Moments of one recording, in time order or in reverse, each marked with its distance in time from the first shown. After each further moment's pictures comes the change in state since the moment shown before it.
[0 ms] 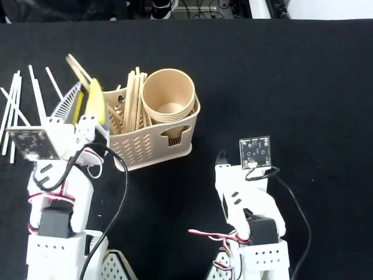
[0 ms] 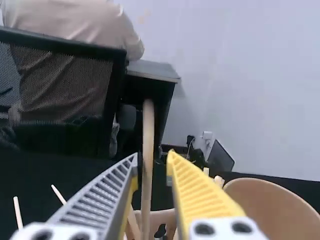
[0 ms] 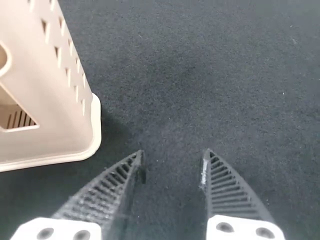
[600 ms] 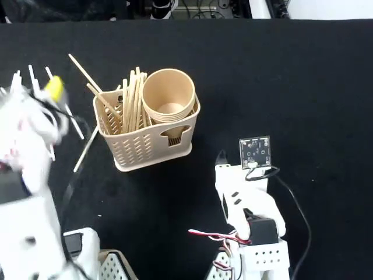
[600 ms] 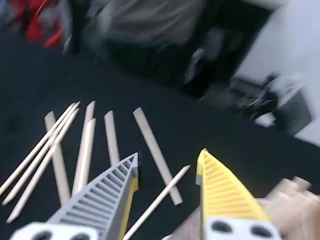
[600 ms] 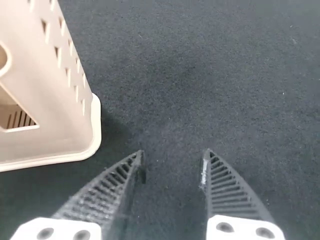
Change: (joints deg) left arm -18.0 31.9 -43.8 43.9 3.9; right arm 0.0 0.0 0.0 0.0 0.0
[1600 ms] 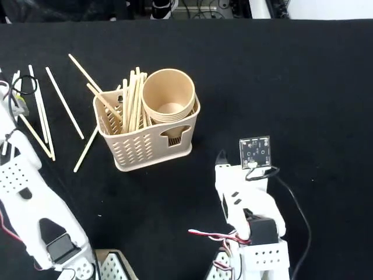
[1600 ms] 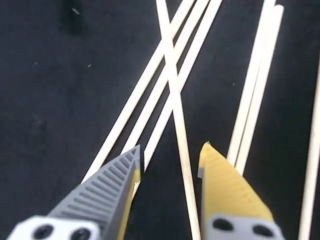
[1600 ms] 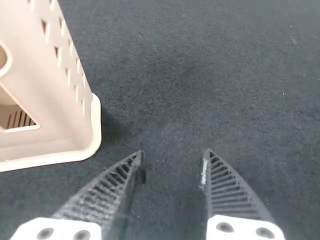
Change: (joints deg) left arm -21.7 106.2 -83.3 19.8 -18.9; right arm 0.0 0.0 0.0 0.0 0.0
